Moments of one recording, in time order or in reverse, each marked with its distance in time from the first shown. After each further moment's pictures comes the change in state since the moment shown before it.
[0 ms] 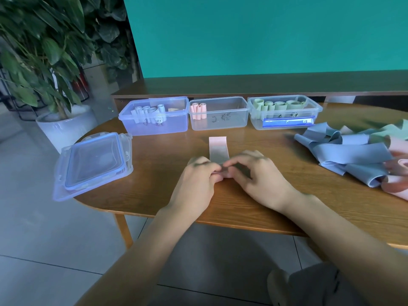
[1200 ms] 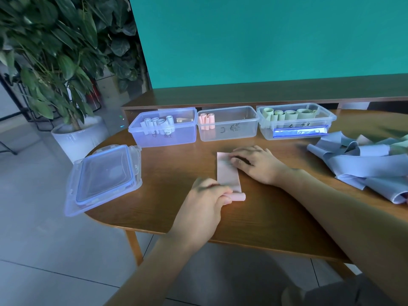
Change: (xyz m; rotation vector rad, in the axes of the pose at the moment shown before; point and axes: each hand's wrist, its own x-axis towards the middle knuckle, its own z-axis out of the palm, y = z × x) left_hand -0.020 0.005 -0.015 0.004 -0.057 -0.011; right_hand 0.082 0.059 0.011 -0.239 -0.359 0.144
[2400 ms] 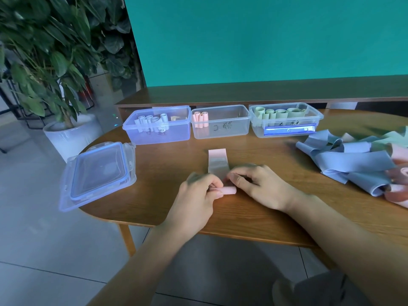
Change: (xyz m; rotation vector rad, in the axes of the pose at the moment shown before) left_hand 0.001 0.007 -0.006 -0.029 -0.031 -0.114; right_hand -0.079 -0.031 -0.002 0.346 0.074 -0.181
